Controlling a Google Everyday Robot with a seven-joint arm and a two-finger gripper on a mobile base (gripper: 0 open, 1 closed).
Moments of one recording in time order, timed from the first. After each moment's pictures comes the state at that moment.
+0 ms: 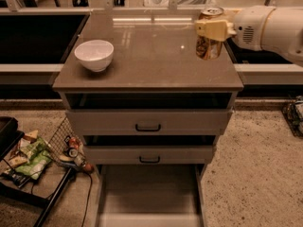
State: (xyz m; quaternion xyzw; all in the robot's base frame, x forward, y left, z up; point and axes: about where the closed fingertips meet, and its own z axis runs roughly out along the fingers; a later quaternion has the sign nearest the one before) arm 0.644 -0.151 1.004 -0.30 0.71 0.22 0.60
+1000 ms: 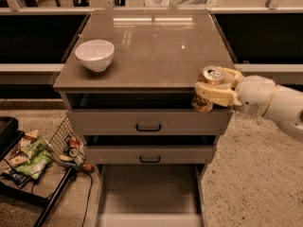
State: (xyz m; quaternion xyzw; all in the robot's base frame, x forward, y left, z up) arm 0.548 -0.154 0.899 -0.35 0.61 0.33 0.63
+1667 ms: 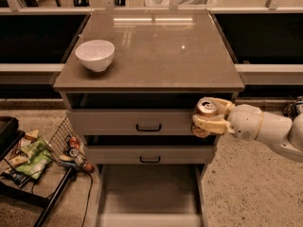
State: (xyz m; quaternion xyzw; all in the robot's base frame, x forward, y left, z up) arm 0.534 -0.158 0.794 -0.41 0.61 0.33 0.59
